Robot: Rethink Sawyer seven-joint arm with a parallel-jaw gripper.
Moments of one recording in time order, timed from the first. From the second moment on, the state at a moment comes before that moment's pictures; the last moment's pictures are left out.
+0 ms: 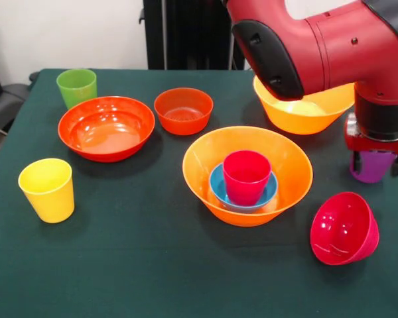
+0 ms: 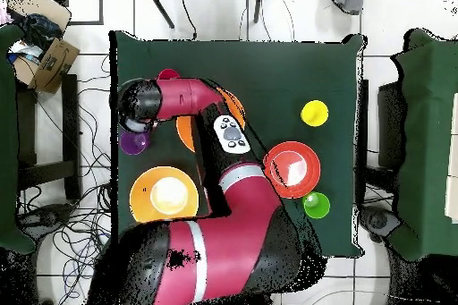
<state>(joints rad) -0.17 -0.33 0.41 1.27 -0.18 0.78 2.23</state>
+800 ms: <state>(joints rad) -0.08 -0.36 0.35 1.27 -0.36 0.73 2.23</state>
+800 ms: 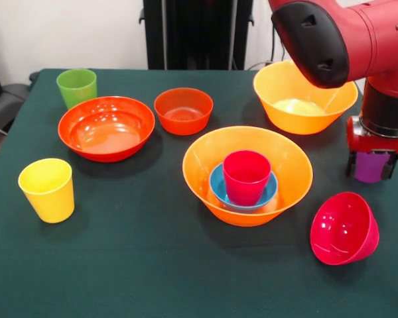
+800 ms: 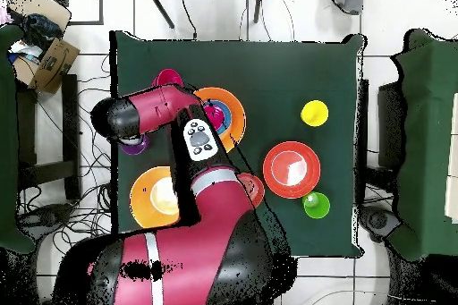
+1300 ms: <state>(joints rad) -0.08 -0.40 0.35 1.29 -0.37 0.70 2.23</state>
